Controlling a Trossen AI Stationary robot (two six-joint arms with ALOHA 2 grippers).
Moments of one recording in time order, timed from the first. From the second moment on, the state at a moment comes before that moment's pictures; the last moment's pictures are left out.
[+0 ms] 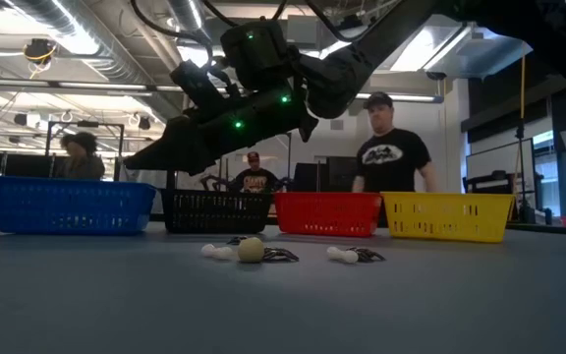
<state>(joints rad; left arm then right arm) -0.65 1.24 1.21 -0.65 -0.52 -0.39 -0.02 2.32 1.56 0.43 -0.09 -0.35</state>
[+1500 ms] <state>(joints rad) -0.56 1.30 1.21 -0.64 -0.52 -0.50 0.01 1.75 1.56 -0.57 -0.01 -0.30</state>
